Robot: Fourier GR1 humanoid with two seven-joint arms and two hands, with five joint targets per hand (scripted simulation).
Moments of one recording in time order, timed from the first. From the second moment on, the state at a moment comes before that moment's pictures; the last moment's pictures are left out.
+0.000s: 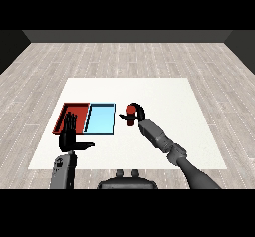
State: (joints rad) left arm 0.06 0.06 0.12 -1.65 0.12 -0.13 -0.46; right arm -0.95 0.00 0.73 -0.30 -0.88 -0.50 -0.48
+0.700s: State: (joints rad) left arm 0.07 0.02 -0.01 -1.72 0.06 -0.13 -0.34; right arm -0.85 -0.20 0.73 -0.73 -0.73 -0.58 -0.41
